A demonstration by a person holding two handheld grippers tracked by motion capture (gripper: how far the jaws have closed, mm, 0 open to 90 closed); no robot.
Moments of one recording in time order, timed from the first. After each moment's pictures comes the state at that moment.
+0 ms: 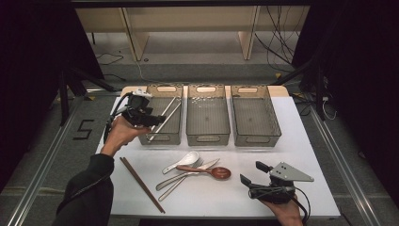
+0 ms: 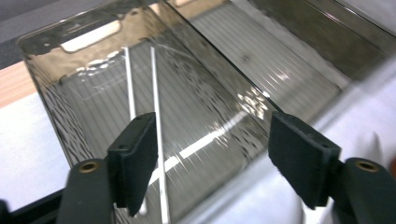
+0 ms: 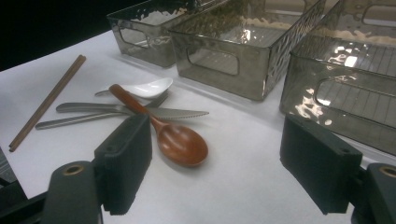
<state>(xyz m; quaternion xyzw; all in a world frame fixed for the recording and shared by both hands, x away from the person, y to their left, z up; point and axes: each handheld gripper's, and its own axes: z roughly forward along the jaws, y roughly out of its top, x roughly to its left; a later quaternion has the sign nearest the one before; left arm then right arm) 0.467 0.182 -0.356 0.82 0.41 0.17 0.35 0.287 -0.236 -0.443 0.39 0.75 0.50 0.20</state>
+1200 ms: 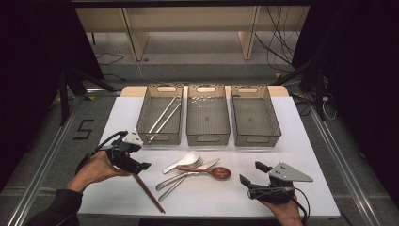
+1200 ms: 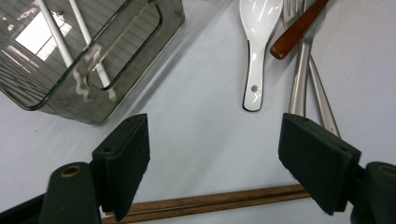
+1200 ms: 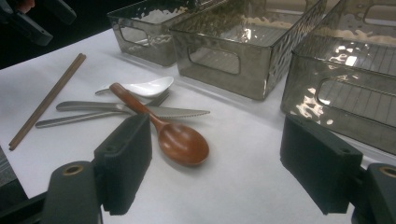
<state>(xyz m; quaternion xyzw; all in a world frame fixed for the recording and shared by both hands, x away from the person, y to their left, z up) 0.378 0.214 -0.402 0.92 0.28 0.12 0.26 0.287 -0.235 -0.444 0.39 0.75 0.50 0.20</state>
